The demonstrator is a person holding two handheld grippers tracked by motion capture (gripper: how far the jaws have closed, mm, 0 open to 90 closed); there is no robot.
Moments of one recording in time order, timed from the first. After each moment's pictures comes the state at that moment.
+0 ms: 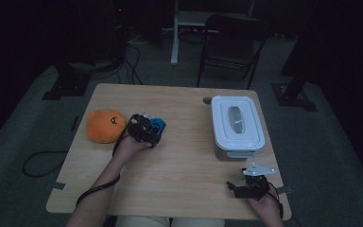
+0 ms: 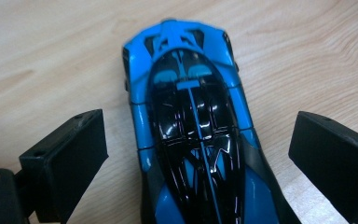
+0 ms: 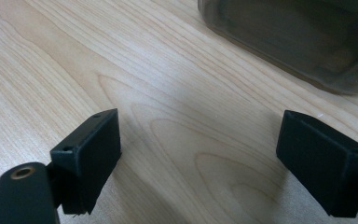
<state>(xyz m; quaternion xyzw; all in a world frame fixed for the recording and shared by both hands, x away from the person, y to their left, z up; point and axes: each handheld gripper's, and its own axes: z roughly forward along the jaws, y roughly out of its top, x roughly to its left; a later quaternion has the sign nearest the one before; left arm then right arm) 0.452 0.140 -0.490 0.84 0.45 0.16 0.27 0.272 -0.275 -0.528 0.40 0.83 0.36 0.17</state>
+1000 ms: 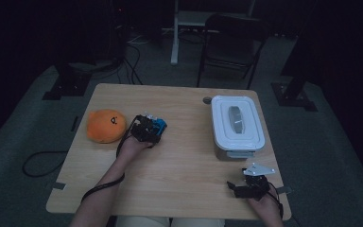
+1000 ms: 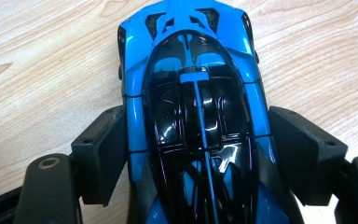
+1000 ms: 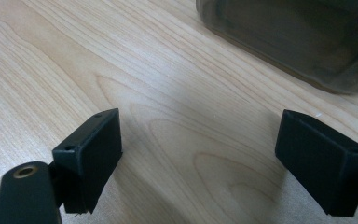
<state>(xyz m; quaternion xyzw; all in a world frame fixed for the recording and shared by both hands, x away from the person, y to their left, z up) 0.458 0.133 -0.500 0.85 0.45 0.16 0.24 0.272 -0.275 -0.528 0.40 0.82 0.36 0.17</state>
